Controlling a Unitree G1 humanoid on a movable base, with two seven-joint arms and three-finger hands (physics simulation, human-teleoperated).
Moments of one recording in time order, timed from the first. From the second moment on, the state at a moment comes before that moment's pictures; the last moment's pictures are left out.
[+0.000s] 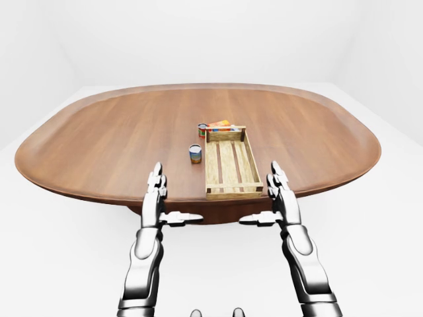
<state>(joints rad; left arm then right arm) 0.00 0.01 0.02 -0.02 -0.03 0.01 -0.02 0.01 -0.01 -0.01 -0.02 0.00 0.01 0.02</state>
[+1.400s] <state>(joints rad) -0.10 0.08 0.19 -0.28 -0.27 0.09 0.02 0.17 0.00 -0.24 -0.66 0.06 0.09 0.13</state>
